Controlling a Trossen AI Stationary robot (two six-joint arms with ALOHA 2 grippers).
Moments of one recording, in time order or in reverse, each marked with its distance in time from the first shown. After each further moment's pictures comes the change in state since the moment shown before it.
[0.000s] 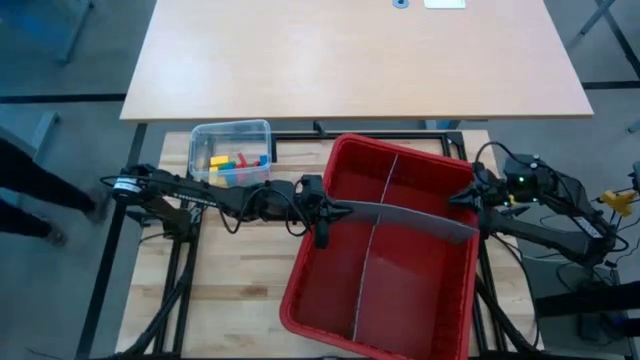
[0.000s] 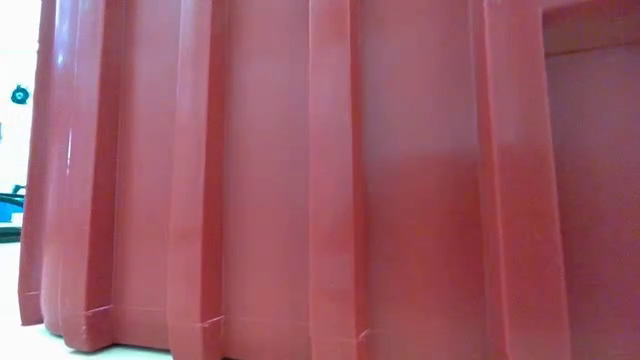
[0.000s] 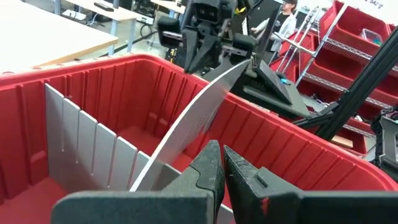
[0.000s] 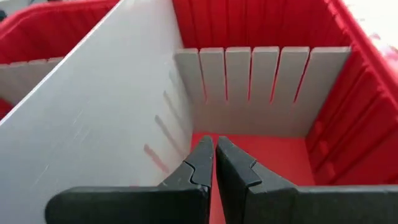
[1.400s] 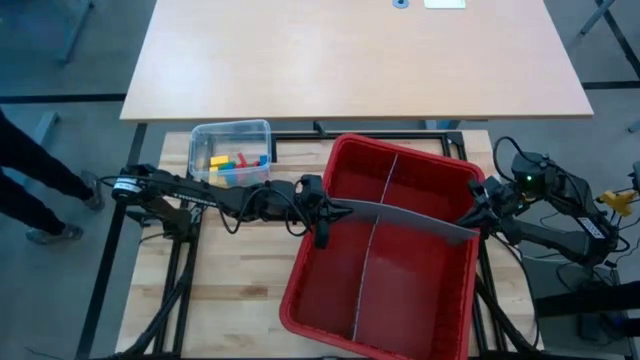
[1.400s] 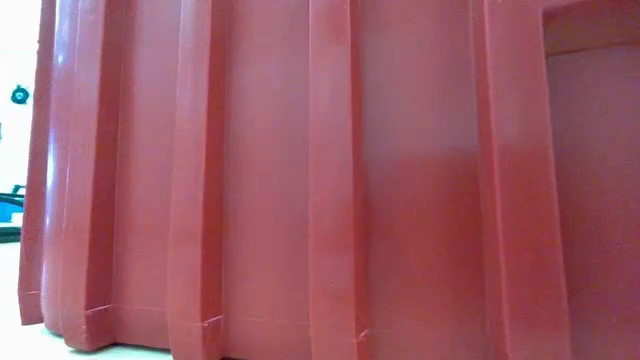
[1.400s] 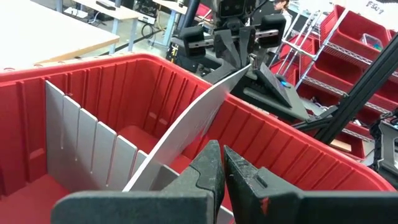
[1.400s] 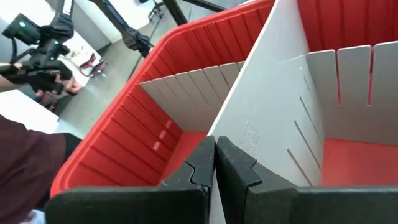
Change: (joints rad) left arm 0.000 0.000 0.000 0.002 -0.007 -0.023; right arm 0.000 0.002 0.034 0.035 -0.457 0.191
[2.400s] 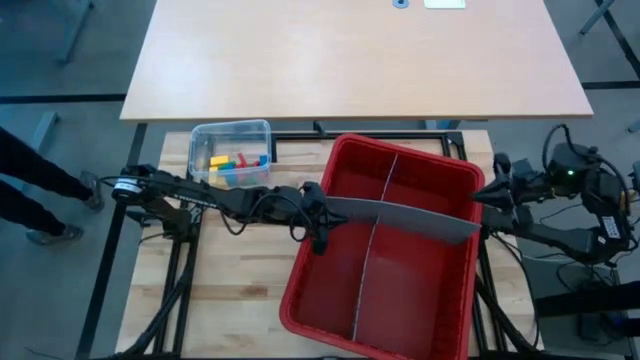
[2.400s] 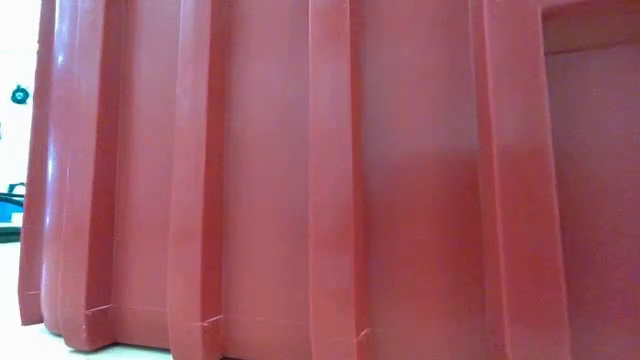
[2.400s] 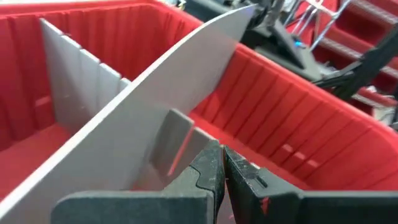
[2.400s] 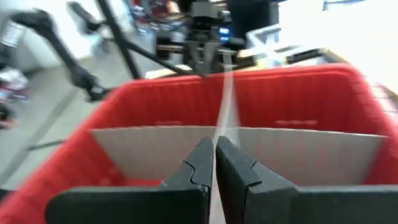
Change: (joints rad) left arm -0.011 0.006 0.002 -0.174 0.011 -0.032; right arm -0.001 0.071 0.259 -0.024 0.338 -0.108
